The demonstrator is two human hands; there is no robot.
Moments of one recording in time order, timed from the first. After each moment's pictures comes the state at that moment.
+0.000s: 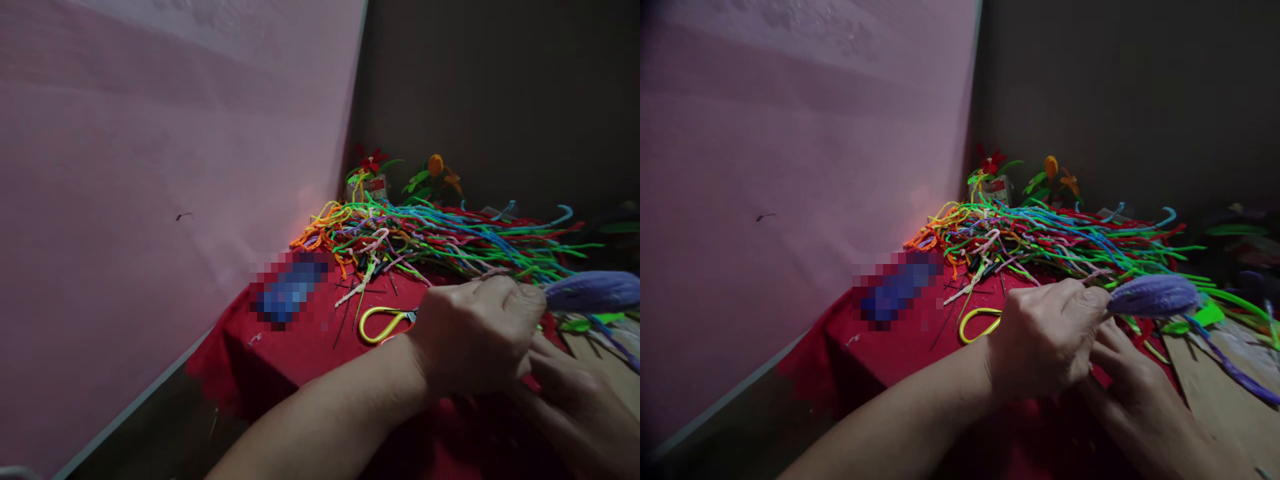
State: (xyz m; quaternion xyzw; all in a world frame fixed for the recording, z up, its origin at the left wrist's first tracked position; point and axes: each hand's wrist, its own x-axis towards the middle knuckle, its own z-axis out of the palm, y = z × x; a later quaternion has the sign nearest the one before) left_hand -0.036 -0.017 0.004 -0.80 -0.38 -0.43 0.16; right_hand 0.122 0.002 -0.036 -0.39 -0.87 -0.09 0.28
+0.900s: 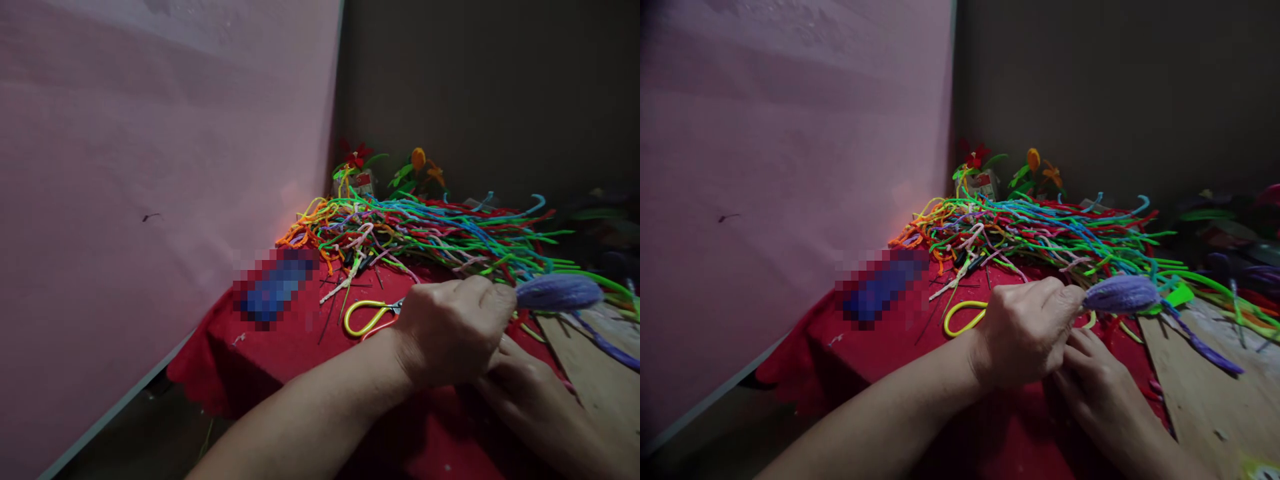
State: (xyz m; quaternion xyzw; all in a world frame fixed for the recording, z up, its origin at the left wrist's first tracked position) left_hand -0.032 -0.015 -0.003 -0.81 -0.37 -0.41 0.18; right_hand 0.120 -0.009 -0.042 -0.32 -0.88 0.06 0.34
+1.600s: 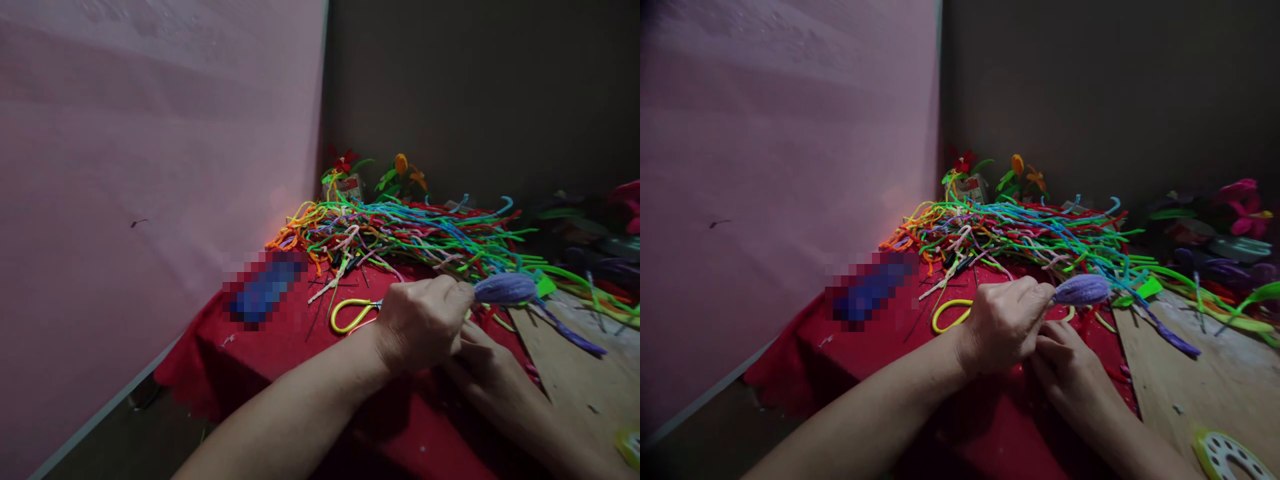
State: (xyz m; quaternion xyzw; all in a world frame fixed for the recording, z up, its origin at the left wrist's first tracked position) left_hand -0.030 -0.011 -0.007 -0.83 -0.39 -0.37 0.16; right_hand 0.124 -0.008 -0.051 -0.34 -0.88 0.10 0.31
